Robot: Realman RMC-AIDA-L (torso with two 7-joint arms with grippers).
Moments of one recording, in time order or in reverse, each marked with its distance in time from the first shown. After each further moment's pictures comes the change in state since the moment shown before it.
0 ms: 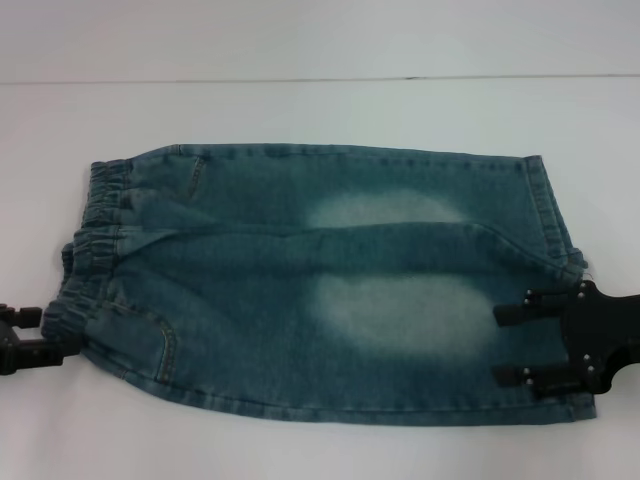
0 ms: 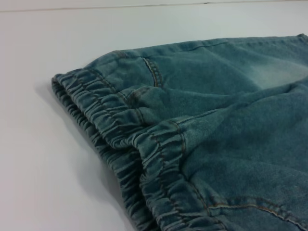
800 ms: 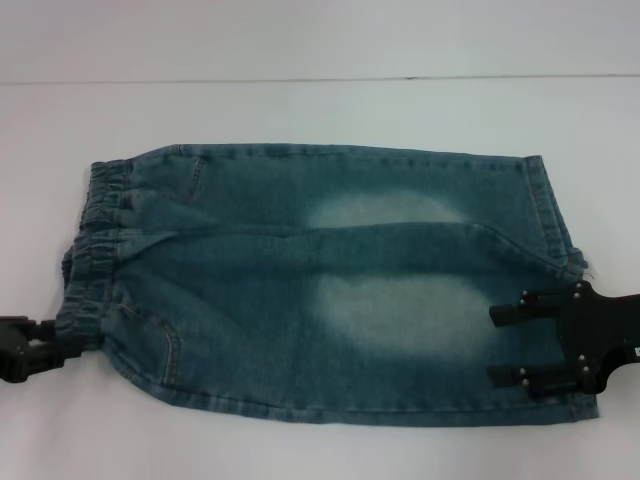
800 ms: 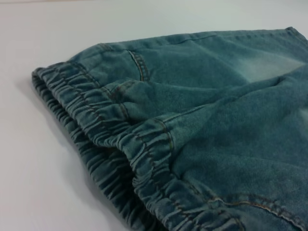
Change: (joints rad) left arm -0.002 -0.001 0.022 -0.023 0.000 0.002 0.013; right arm 0.002 0.006 -0.009 0.000 0.000 0.013 -0.005
